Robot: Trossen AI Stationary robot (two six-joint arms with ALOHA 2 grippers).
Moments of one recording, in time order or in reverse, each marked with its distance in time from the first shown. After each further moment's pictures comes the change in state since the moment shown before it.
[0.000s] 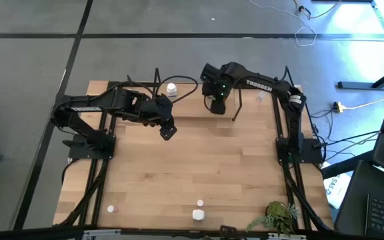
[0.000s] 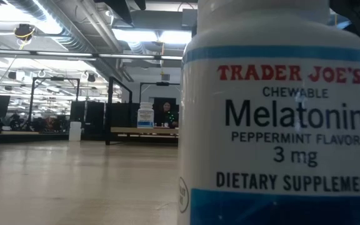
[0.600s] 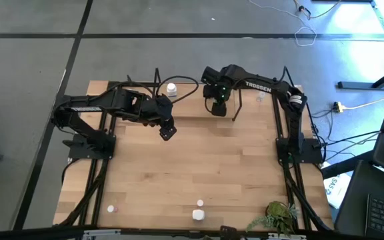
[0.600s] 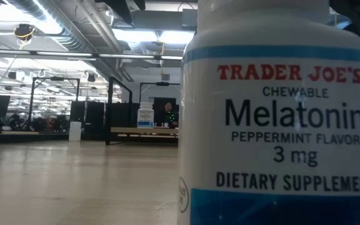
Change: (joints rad) left arm 0.000 0.000 0.000 -0.001 0.000 0.028; right arm -0.001 -0.003 -0.068 0.040 0.002 -0.003
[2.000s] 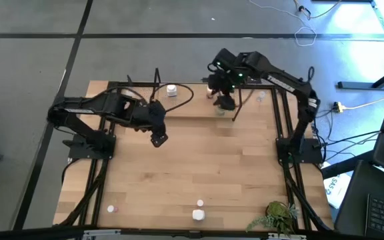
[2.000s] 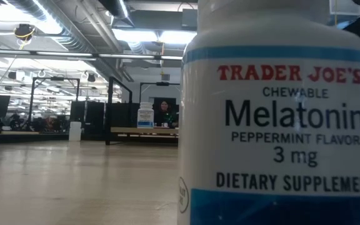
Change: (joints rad) left arm -0.091 -0.044 0.000 -0.102 0.002 -0.041; right arm 0.014 -0.167 0.199 -0.086 -0.351 -0.186
